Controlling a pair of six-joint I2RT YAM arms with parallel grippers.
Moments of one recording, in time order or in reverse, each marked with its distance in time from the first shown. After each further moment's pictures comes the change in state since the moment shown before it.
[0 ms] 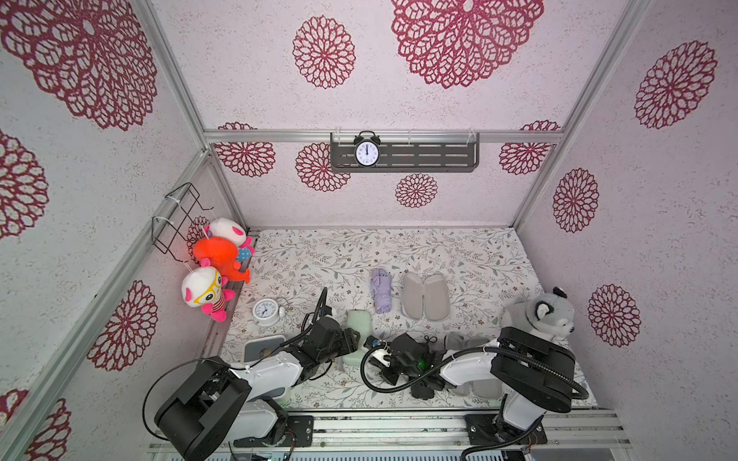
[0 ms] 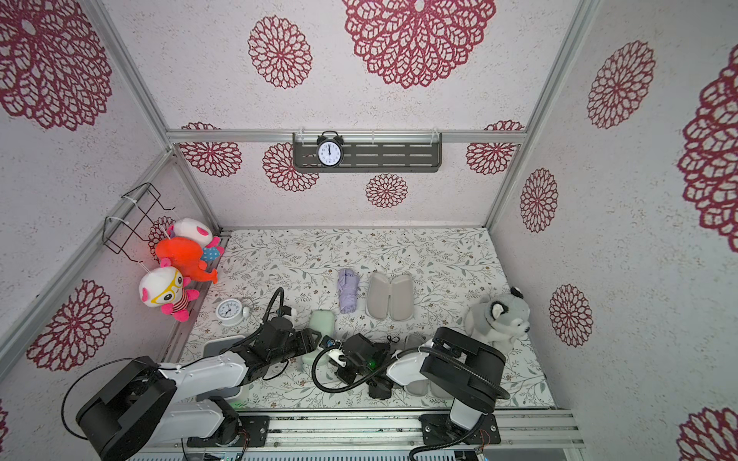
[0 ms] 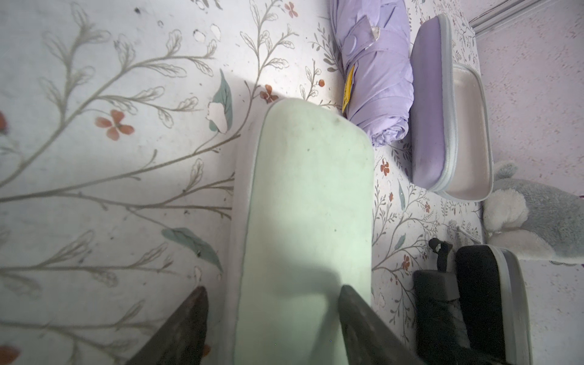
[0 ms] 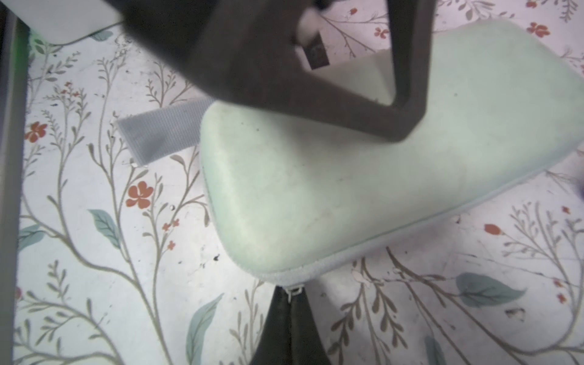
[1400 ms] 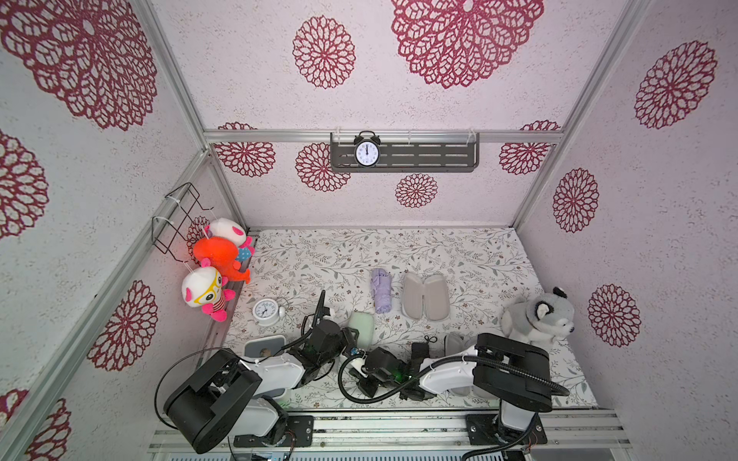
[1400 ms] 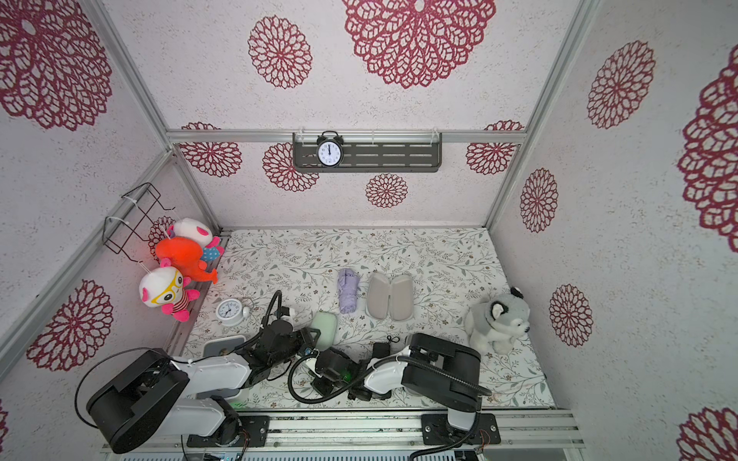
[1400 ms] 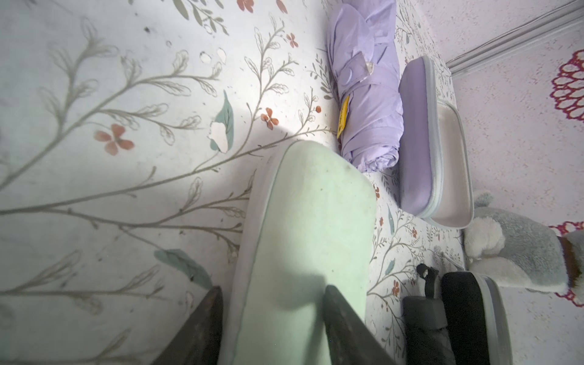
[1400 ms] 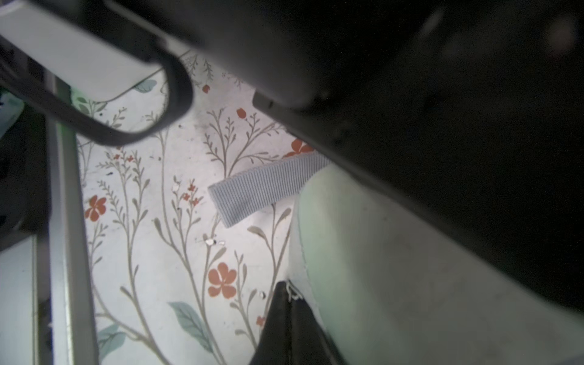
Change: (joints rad) left arm -0.022 0.058 -0.045 0.175 -0.072 -0.087; right arm 0.174 0.137 0.201 -0.063 0.132 0.221
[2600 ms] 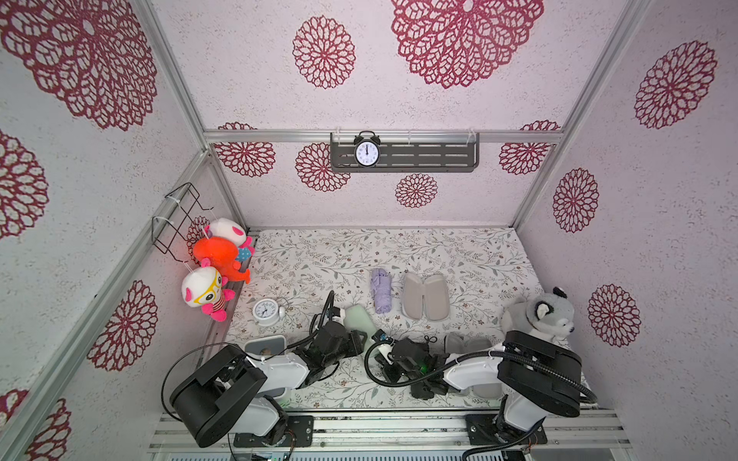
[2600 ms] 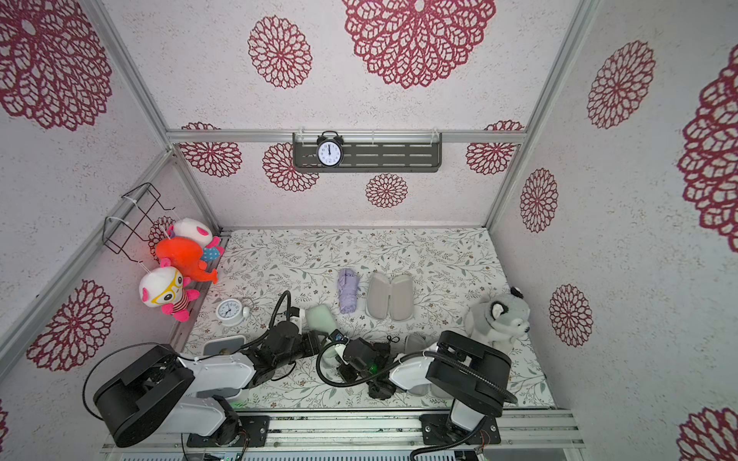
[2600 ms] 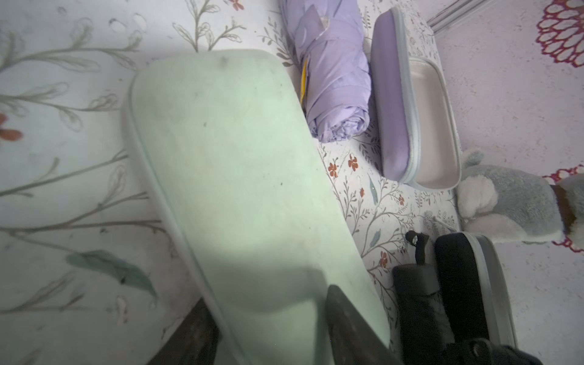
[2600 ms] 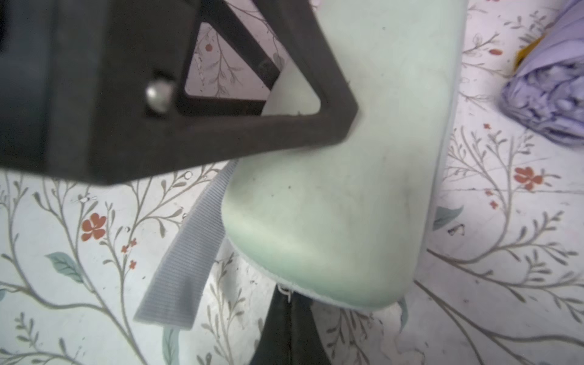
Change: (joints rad) left arm -0.069 0.021 0.011 0.040 0.046 0.080; right arm -0.165 -0.175 -0.231 0.037 0.037 0.019
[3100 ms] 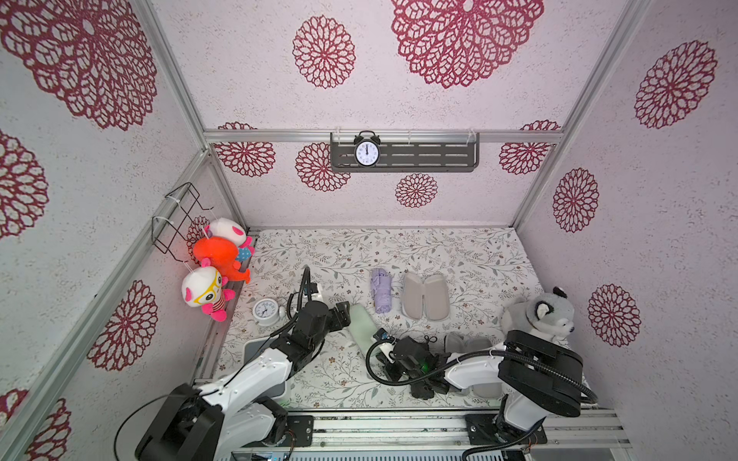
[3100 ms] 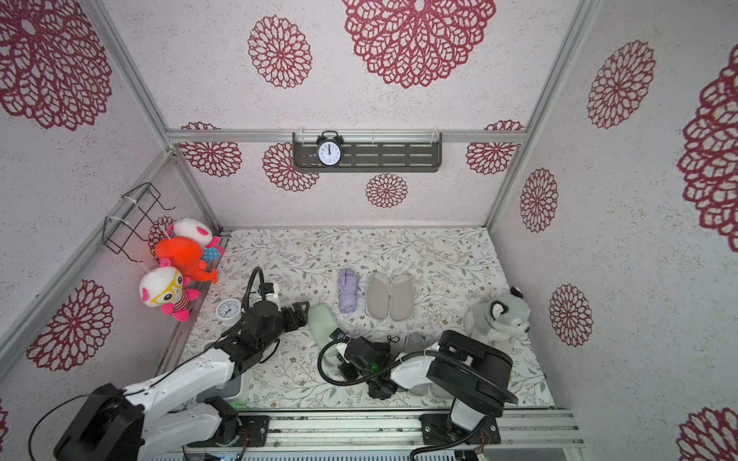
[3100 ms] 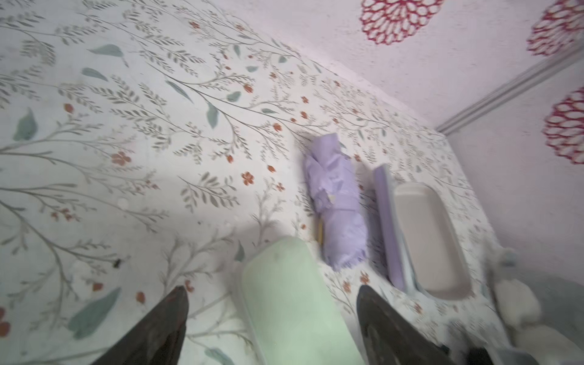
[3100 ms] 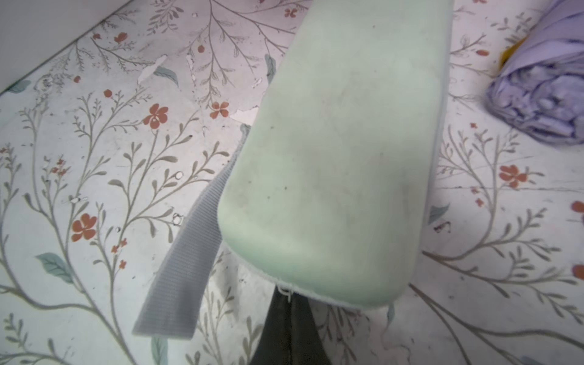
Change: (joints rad) left arm 0.210 -0.162 0.195 -0.292 -0.158 0.231; right arm -0.021 -0.006 -0.011 0.008 -0.003 -0.018
